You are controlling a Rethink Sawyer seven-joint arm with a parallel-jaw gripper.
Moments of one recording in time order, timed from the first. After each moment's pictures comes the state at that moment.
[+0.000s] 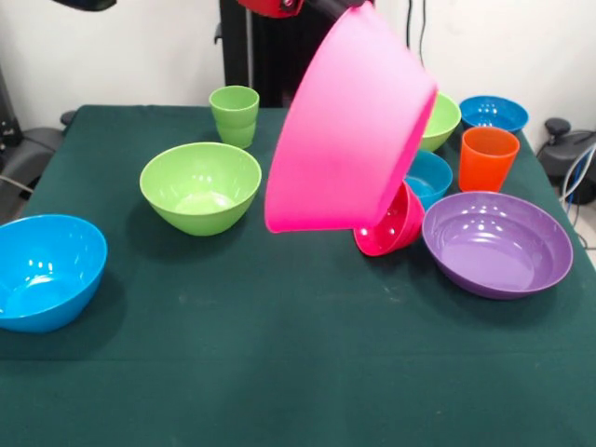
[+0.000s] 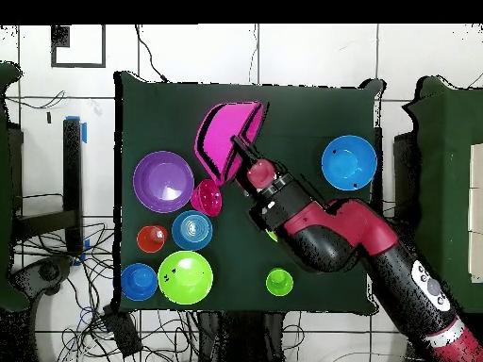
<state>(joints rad) -1.42 -0.08 1.48 2.03 -0.84 0.07 2.42</state>
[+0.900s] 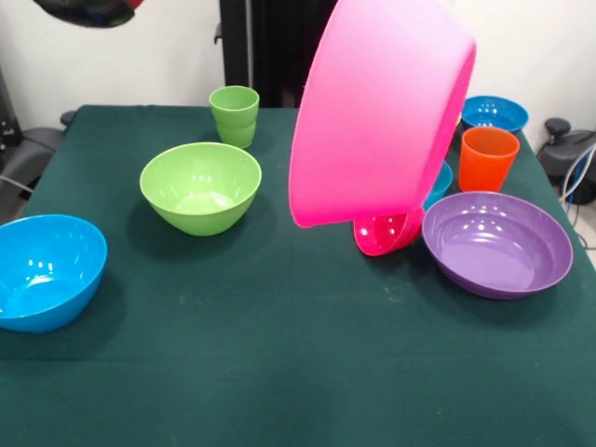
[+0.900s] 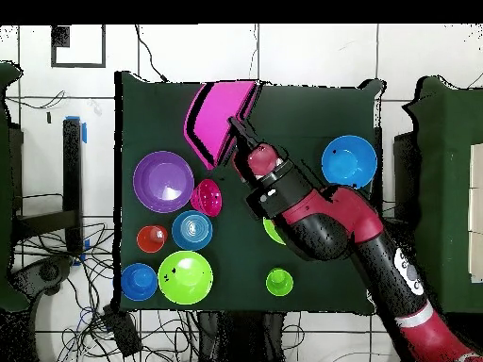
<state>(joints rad) -1.43 0.13 1.58 1.98 -0.85 0.13 2.35</state>
